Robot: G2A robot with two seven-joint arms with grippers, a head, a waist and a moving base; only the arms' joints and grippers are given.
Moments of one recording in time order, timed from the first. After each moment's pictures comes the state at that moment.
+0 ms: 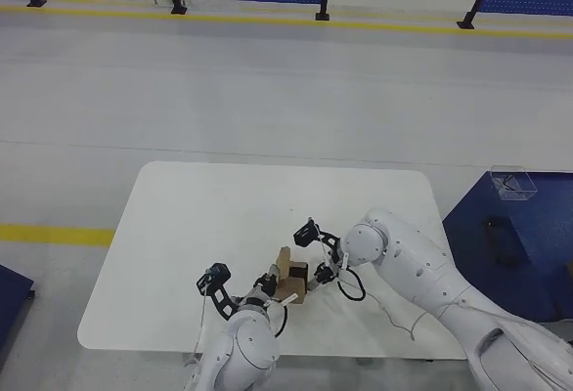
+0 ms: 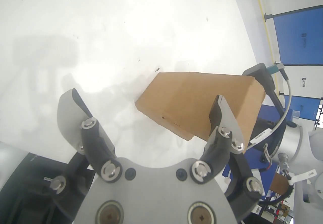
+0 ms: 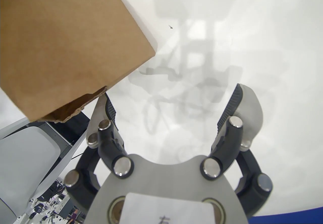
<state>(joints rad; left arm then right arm) 1.44 -1.63 -1.05 -1.82 0.85 0.94 -0.32 -0.48 -1.19 0.47 -0.98 -0.46 -0.30 1.16</state>
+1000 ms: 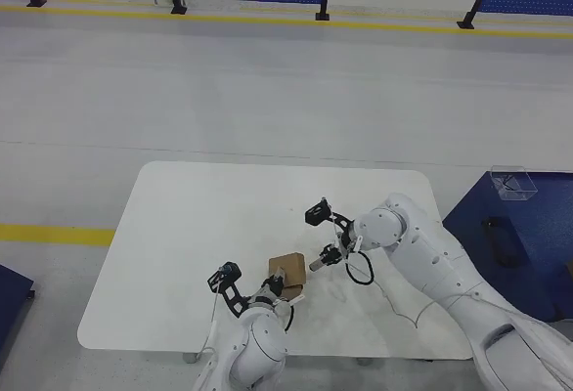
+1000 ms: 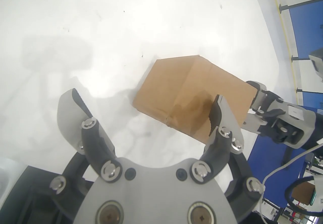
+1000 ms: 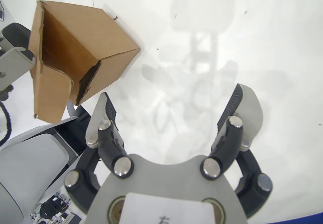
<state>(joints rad) 1.36 -1.65 -1.02 -1.68 0.83 0.96 -0.29 -0.48 -1.16 0.63 -0.96 -0.43 -0.37 1.14</state>
